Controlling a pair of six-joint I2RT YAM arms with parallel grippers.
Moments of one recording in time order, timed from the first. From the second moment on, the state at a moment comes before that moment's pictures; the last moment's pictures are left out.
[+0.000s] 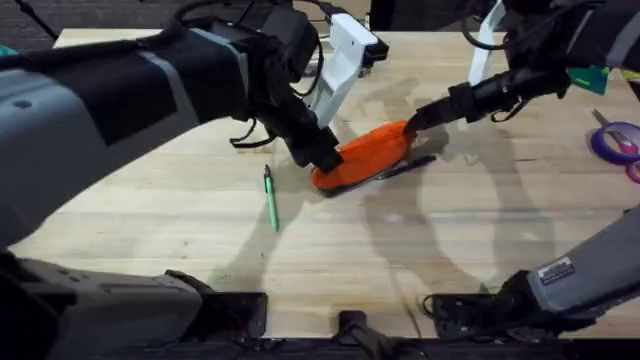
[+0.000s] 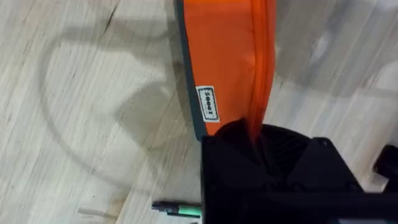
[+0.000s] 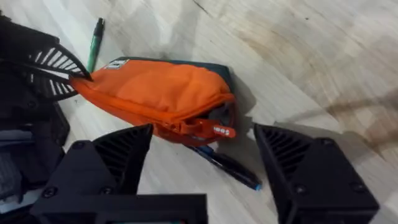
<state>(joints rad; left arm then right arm) -0.45 1.55 1.11 -0.84 0.45 0.55 -0.12 1.89 1.33 -1.01 -0.81 -0.63</state>
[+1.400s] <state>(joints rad) -0.45 1.55 1.11 -0.83 0.45 0.55 -0.11 1.90 1.35 -1.06 -0.87 -0.63</state>
